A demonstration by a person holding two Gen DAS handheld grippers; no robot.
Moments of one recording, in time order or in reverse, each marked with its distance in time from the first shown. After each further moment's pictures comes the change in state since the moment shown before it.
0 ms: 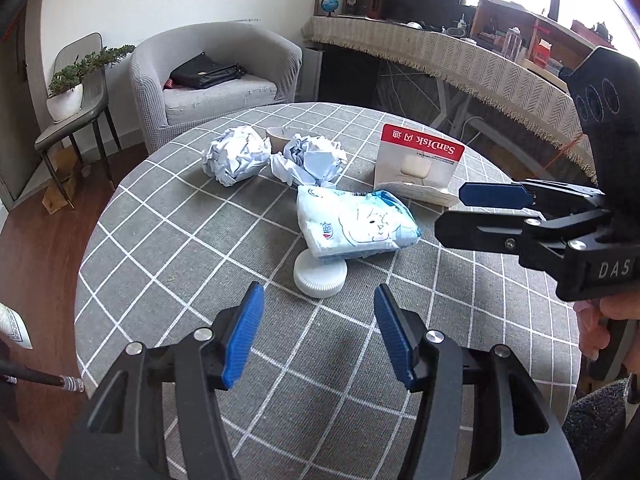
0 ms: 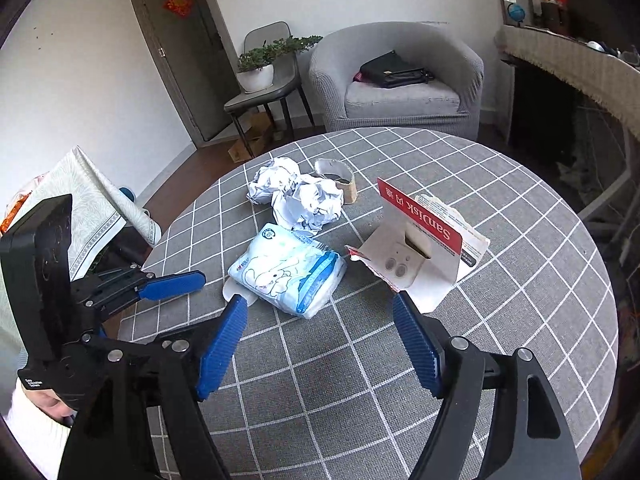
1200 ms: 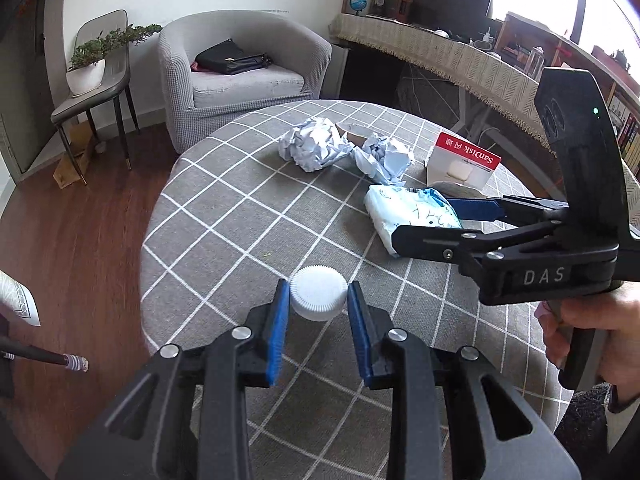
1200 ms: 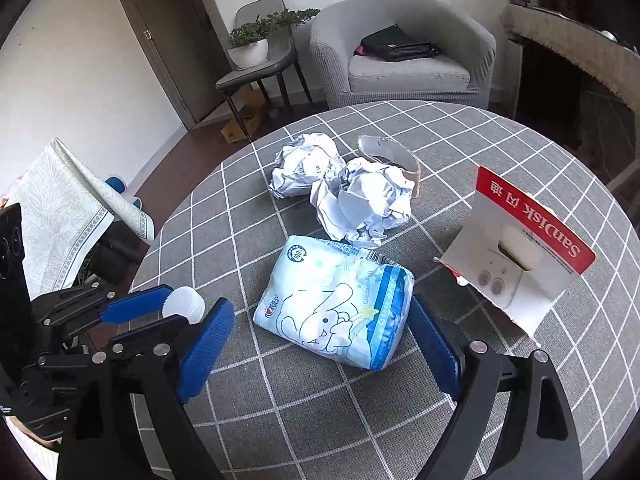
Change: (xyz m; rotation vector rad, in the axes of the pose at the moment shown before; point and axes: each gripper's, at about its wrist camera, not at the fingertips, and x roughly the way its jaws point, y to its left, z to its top) left arm -0.031 0.063 -0.012 -0.079 0.017 0.014; right arm 0.061 0.046 0.016 0.021 0.091 -0.033
